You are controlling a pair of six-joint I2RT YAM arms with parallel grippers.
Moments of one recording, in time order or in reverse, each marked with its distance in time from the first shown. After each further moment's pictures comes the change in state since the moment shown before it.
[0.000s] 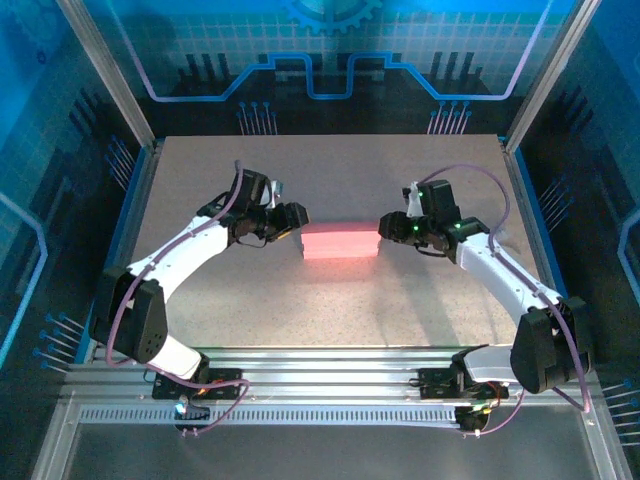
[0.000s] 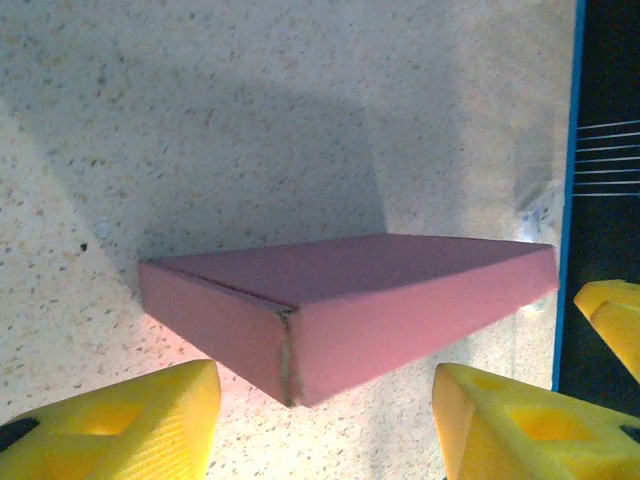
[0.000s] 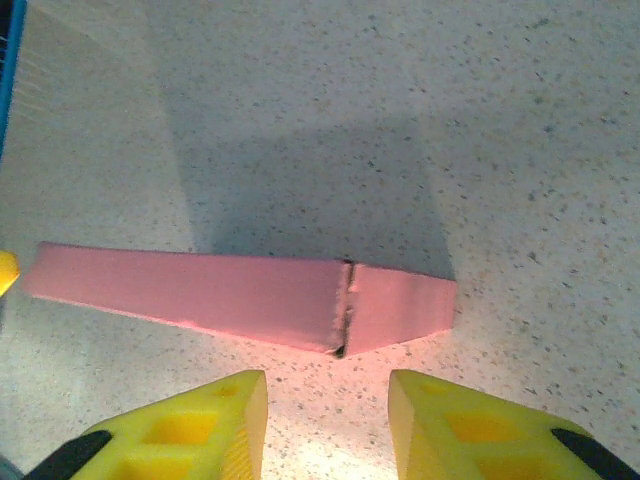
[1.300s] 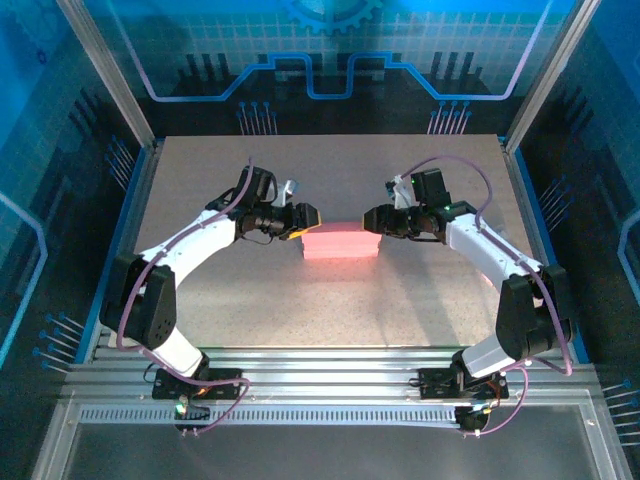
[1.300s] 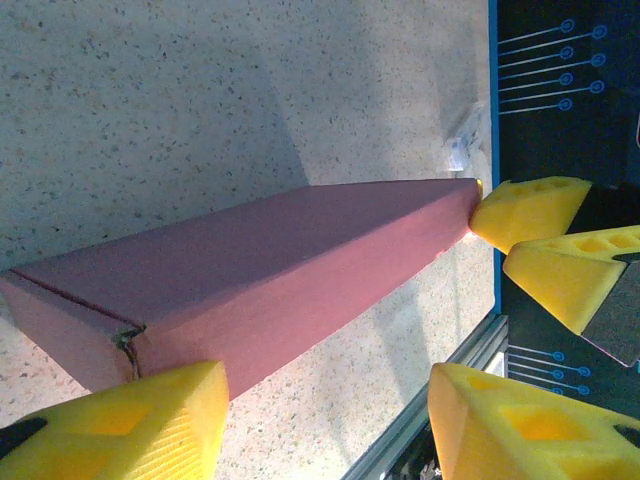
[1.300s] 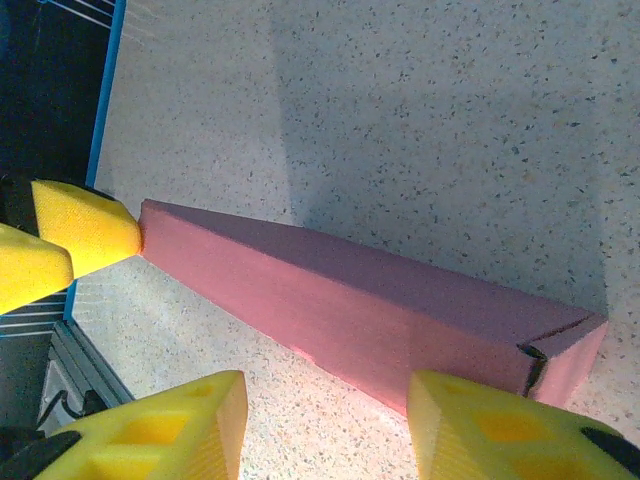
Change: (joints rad) left arm 0.000 0.091 0.019 0.076 0.229 0.077; right arm -0.021 0.181 0.107 0.007 -0.276 -0.082
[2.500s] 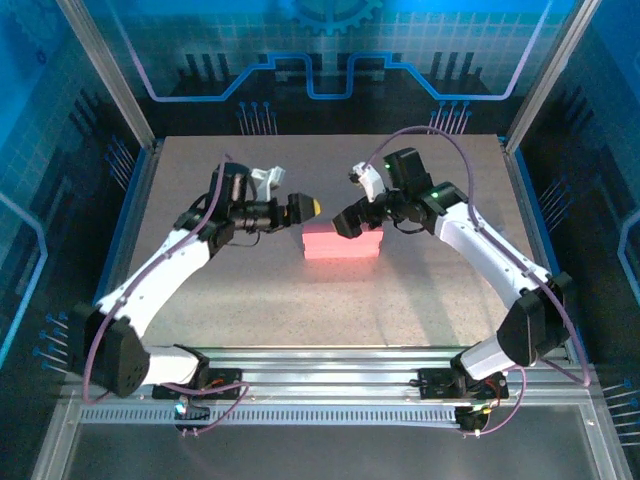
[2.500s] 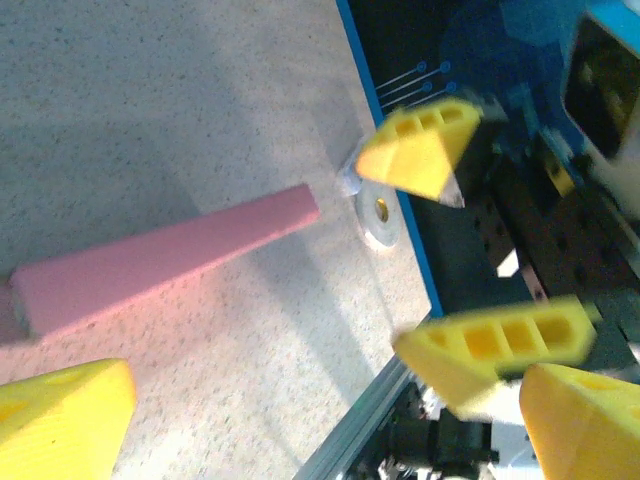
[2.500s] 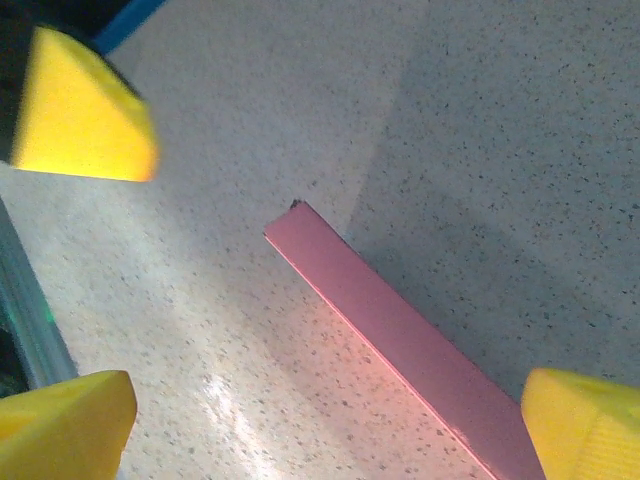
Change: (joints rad) left arm 0.004 -0.330 -0.081 0.012 0.020 0.011; right arm 0.207 0.003 0.302 -0.245 0.175 -0.469
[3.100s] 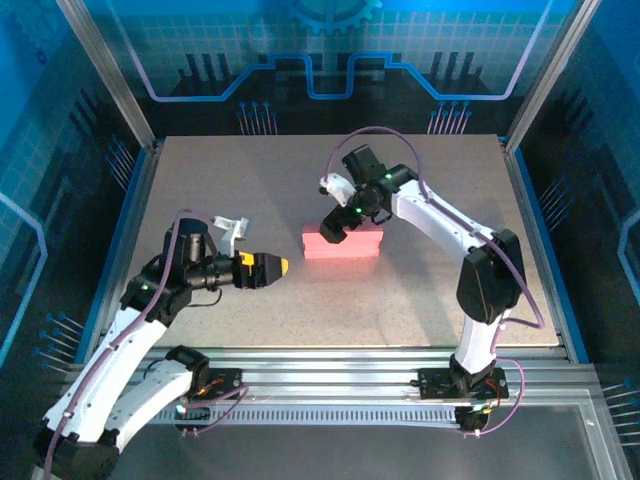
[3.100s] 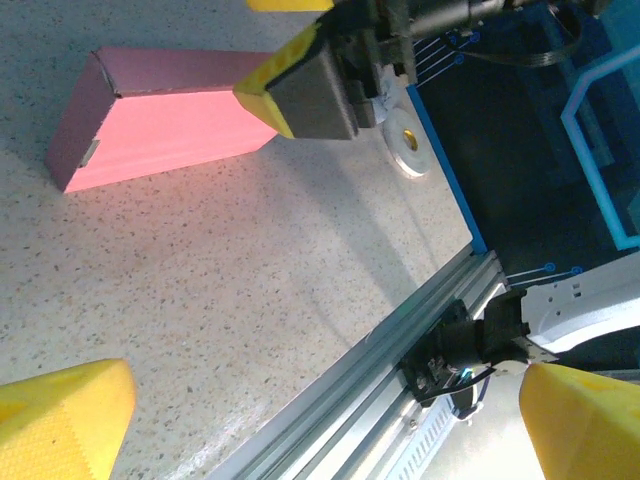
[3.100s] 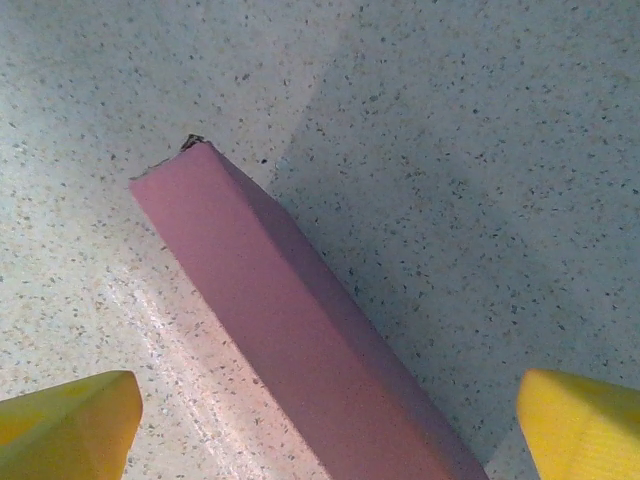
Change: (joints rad) left arm 0.010 -0.510 -0.229 -0.314 -0.060 0.160; right arm 0.089 0.334 0.263 -0.192 0.183 -0.190
